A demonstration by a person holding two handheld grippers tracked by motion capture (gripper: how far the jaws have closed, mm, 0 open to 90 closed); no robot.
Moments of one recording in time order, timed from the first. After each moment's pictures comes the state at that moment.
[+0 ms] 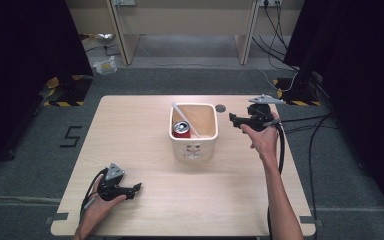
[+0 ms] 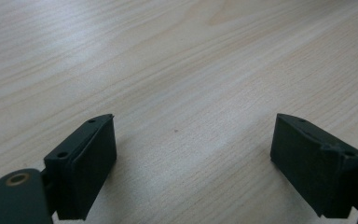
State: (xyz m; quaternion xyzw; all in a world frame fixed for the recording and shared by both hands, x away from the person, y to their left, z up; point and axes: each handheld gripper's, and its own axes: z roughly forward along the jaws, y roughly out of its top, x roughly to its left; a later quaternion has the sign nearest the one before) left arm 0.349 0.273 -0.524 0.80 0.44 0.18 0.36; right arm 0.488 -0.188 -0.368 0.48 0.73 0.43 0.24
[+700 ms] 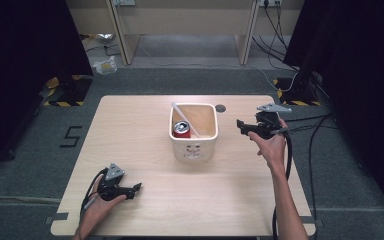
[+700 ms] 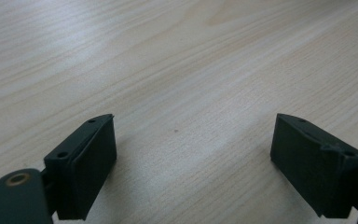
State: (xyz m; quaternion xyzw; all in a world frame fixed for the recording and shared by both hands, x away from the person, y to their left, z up) left arm 0.349 0.273 -0.524 0.80 0.44 0.18 0.36; right arm 0.475 -0.212 -0.384 0.48 0.73 0.42 0.25
